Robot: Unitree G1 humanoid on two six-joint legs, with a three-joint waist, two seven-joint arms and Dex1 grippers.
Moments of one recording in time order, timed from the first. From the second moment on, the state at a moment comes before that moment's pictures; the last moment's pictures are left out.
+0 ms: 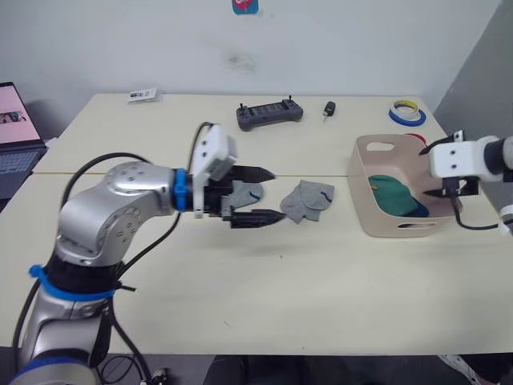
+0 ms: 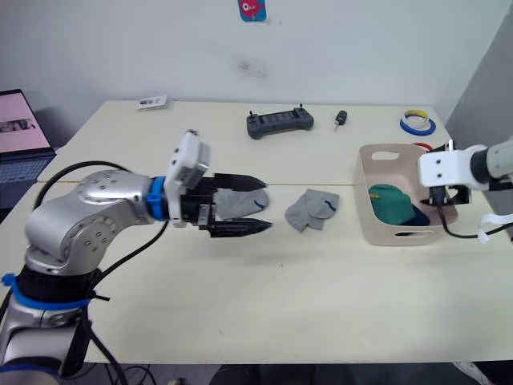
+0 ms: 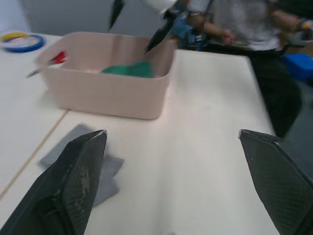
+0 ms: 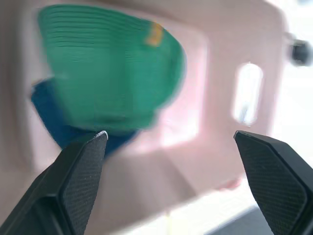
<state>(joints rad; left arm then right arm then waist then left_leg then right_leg) -0.63 0.77 -0.02 -0.33 -0.66 0.78 -0.99 -0.95 -1.13 0.23 0.56 -0.25 -0.31 1.25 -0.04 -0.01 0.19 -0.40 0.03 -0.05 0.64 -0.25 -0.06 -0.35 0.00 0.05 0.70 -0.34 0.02</state>
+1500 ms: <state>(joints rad) 0.13 0.88 0.34 -0.47 -0.55 0.48 -1.00 -0.43 -0.62 0.44 -0.24 -0.24 0.33 0.70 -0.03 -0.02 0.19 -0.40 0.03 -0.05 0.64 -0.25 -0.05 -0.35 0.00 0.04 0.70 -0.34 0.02</state>
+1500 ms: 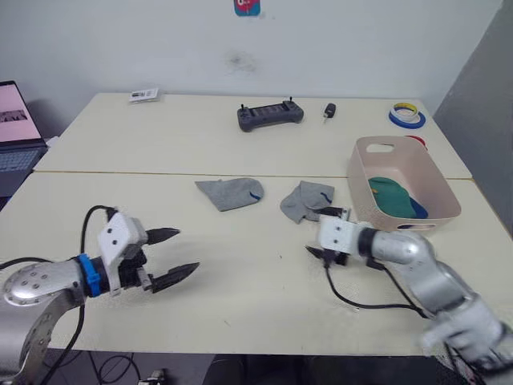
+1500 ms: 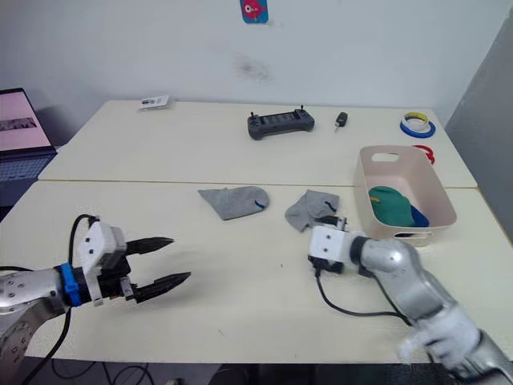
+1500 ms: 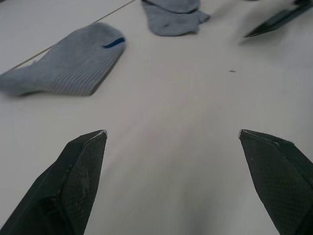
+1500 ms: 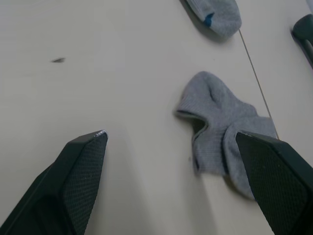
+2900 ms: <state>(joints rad) 0.03 0.87 0.28 -0.51 -0.61 0.50 -0.97 -0.43 -0.60 0.46 -0.23 -0.17 0.33 1.05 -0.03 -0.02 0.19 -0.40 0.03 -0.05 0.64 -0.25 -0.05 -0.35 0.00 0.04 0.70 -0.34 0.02</state>
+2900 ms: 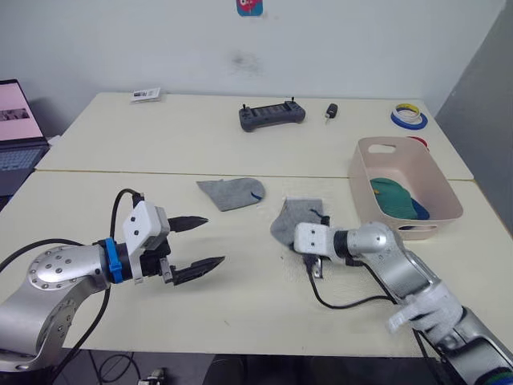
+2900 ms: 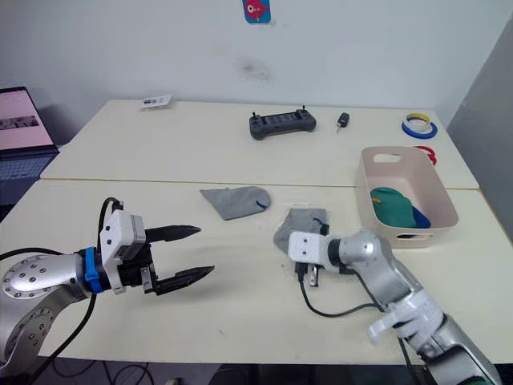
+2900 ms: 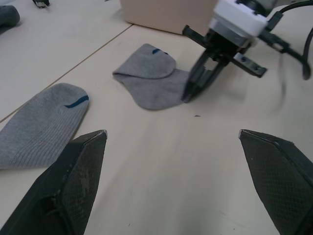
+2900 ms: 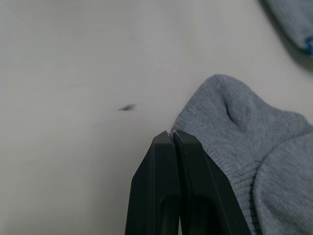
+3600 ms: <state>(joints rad) -0.14 0.79 -0.05 -0.50 -0.46 0.42 -1.01 -0.17 -0.87 0.25 -0.53 0.11 0.44 1.16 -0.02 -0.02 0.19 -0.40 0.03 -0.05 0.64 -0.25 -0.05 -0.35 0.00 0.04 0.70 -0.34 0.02</state>
